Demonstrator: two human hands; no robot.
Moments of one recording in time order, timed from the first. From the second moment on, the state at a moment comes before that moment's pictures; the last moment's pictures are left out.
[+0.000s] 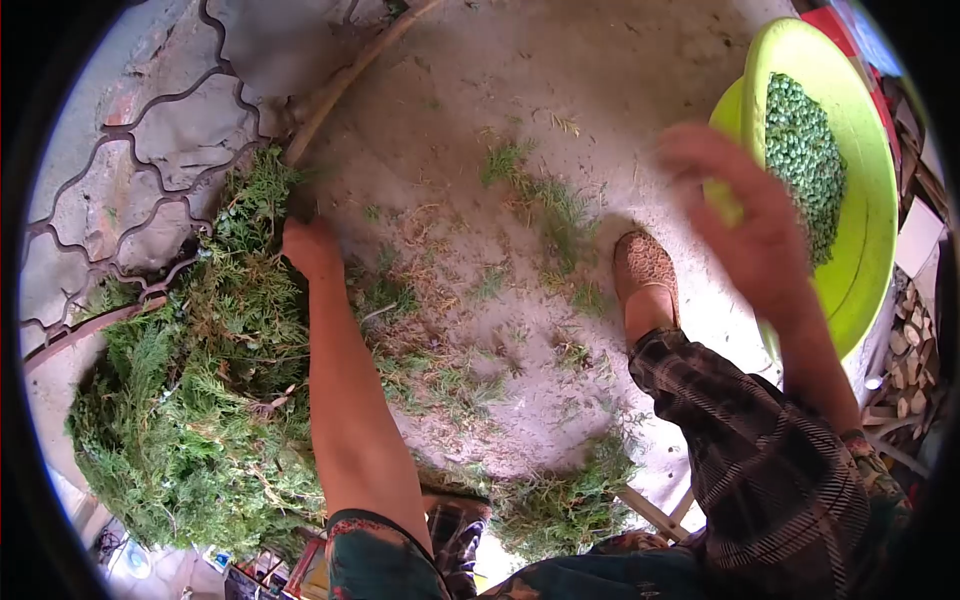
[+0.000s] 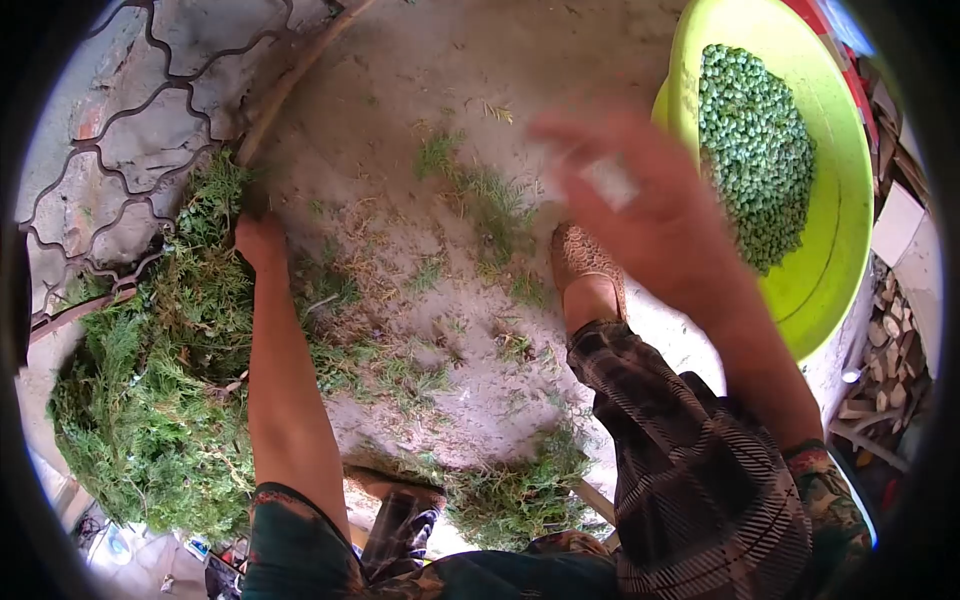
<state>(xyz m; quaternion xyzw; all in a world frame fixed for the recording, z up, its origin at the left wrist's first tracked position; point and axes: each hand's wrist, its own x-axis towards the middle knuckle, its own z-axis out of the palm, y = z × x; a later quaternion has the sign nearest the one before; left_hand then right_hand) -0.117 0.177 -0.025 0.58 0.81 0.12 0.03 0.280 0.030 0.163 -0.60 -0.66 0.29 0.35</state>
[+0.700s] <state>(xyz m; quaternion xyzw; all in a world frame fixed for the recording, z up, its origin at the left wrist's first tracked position) -0.011 0.050 0.037 0.51 0.63 0.35 0.46 0.224 -0.001 0.060 -0.41 0.09 0.87 0.26</state>
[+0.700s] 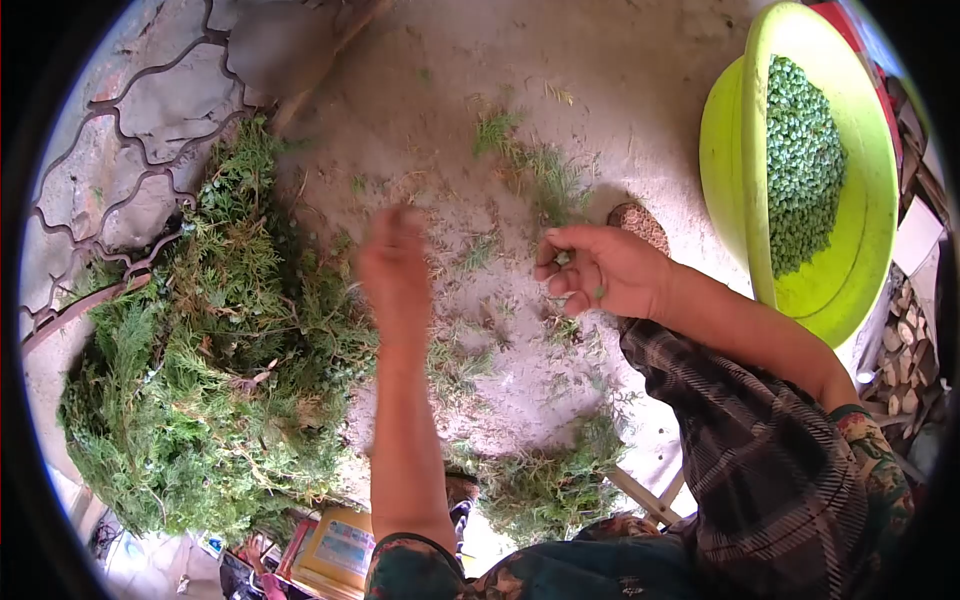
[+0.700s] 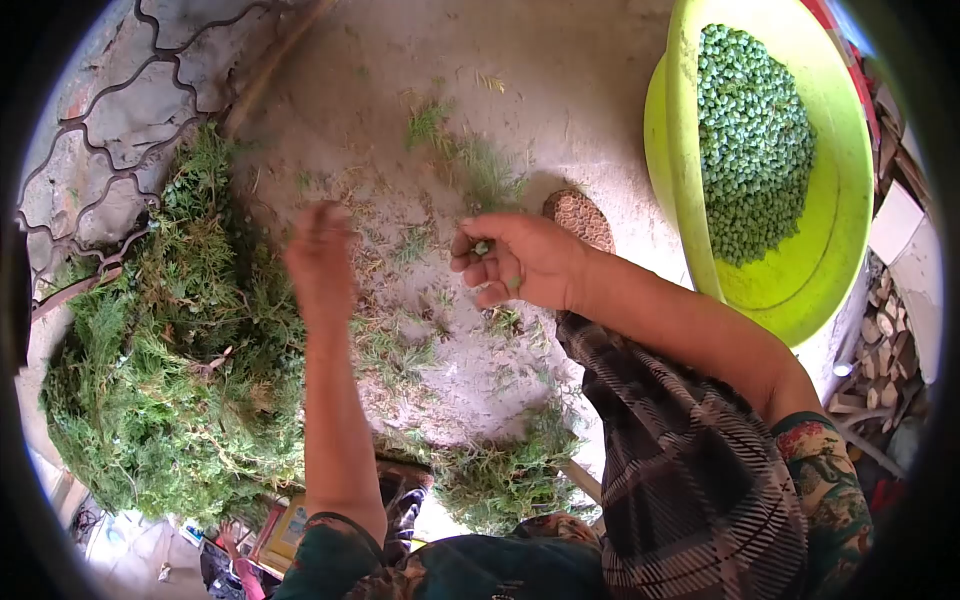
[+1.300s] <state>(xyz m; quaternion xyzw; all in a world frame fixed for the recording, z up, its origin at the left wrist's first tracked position) -0.137 0.134 -0.019 0.57 0.81 0.14 -0.01 0.227 -0.007 0.057 -0.45 0.07 0.86 0.23</state>
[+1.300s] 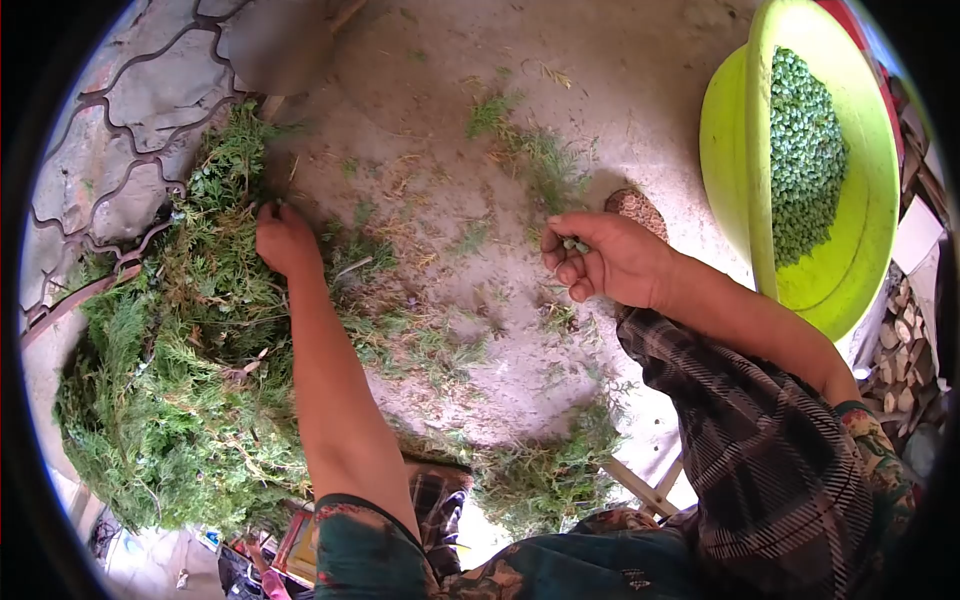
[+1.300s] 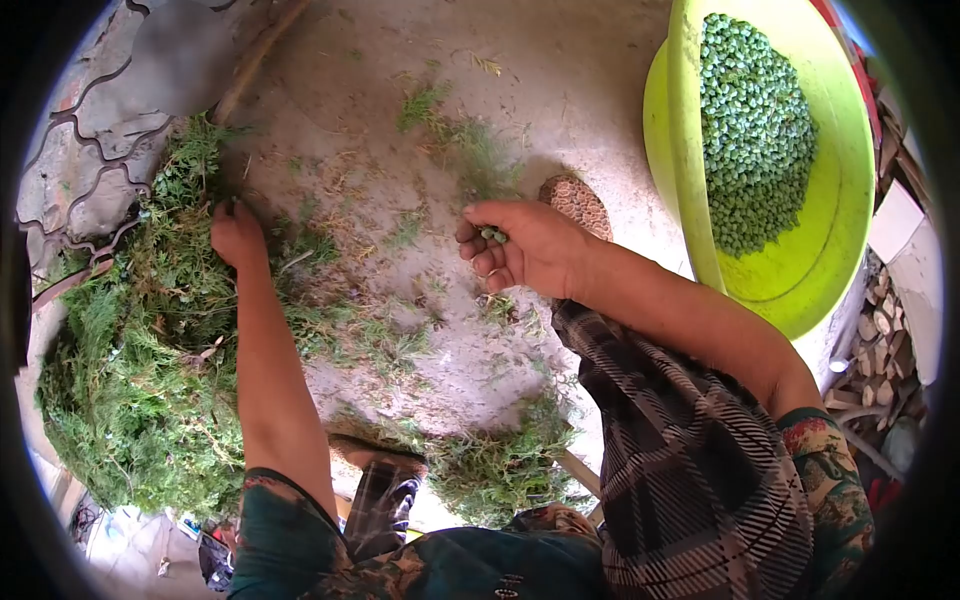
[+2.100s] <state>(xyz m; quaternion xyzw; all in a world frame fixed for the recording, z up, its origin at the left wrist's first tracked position) -0.122 0.082 -0.010 0.67 0.74 0.02 0.05 0.214 -0.012 0.048 -0.39 0.07 0.90 0.20</state>
